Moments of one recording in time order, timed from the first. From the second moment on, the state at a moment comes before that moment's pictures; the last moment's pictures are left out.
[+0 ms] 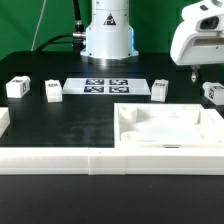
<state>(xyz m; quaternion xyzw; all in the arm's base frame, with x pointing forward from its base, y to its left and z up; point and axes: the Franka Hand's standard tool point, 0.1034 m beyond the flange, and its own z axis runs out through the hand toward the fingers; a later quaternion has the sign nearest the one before) 0.401 0.204 0.045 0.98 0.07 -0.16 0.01</state>
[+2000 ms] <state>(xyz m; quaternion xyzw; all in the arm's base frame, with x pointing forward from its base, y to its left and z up) 0.389 0.214 0.005 0.94 0.04 -0.35 0.02</state>
